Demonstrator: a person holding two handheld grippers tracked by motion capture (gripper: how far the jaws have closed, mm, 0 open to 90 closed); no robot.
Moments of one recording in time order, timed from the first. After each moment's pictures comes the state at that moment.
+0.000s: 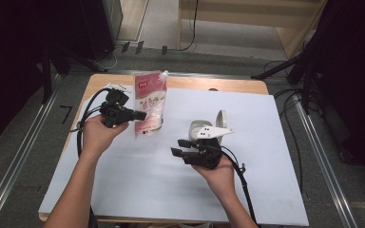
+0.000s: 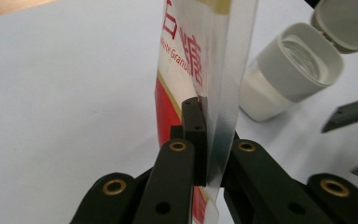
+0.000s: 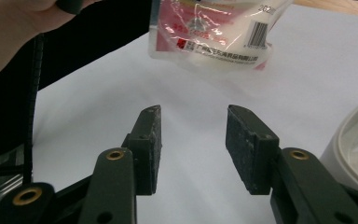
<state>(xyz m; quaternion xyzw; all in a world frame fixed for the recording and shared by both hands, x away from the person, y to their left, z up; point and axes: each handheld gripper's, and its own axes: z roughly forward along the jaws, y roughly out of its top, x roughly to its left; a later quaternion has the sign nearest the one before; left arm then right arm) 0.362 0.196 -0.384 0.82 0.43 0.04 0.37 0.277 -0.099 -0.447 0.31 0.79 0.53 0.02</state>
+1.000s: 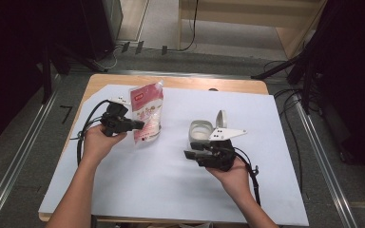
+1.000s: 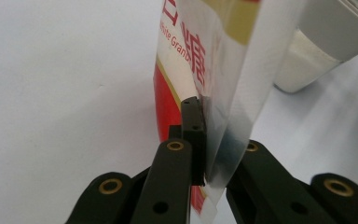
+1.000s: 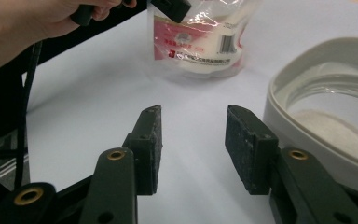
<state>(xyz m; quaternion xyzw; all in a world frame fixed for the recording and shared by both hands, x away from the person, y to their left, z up) 0.358 0.211 -0.431 0.84 0.40 0.03 0.37 0.275 -0.135 -0.449 0.31 0.81 0.51 0.02</state>
